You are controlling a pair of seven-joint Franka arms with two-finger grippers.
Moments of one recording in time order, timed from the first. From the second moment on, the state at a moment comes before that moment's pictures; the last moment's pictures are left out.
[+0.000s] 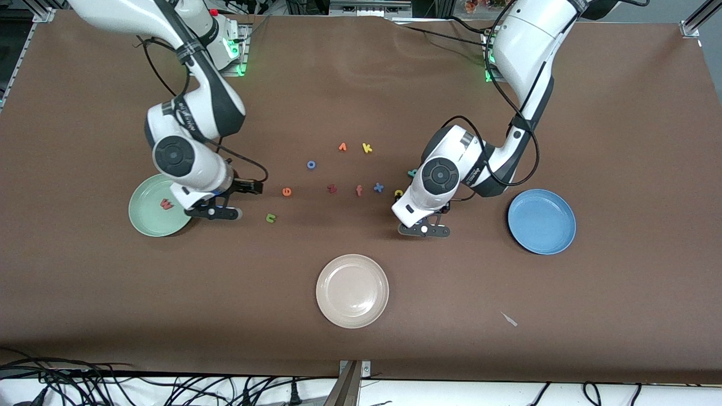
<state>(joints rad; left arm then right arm) -0.44 0.71 -0.13 -1.57 0.02 2.18 -0.50 0.08 0.40 0.33 -1.90 -0.10 2.15 0.59</state>
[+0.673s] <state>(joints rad) -0.45 0.73 -0.13 -1.57 0.11 2.19 -0.49 0.17 0.51 0.34 -1.96 -0.10 2.45 0.79</state>
